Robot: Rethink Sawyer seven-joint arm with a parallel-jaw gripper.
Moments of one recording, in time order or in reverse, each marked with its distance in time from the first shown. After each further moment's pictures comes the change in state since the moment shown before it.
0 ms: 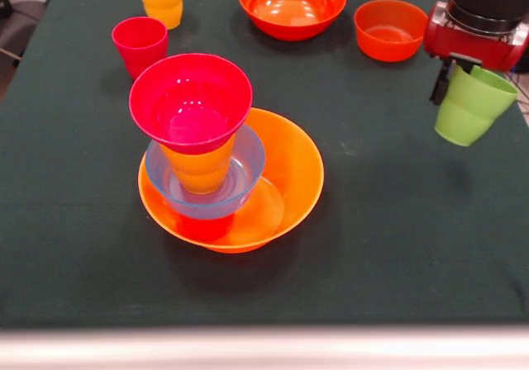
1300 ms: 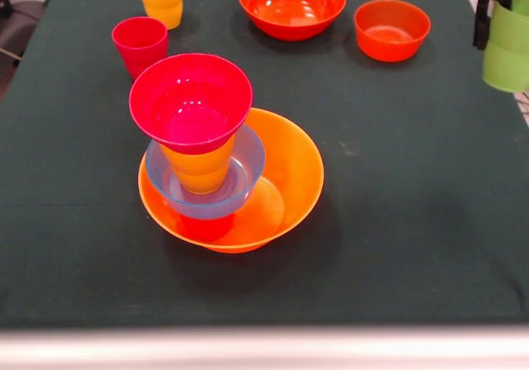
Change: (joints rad) arm -0.216 -0.242 0.256 0.127 -0.011 0.118 0.000
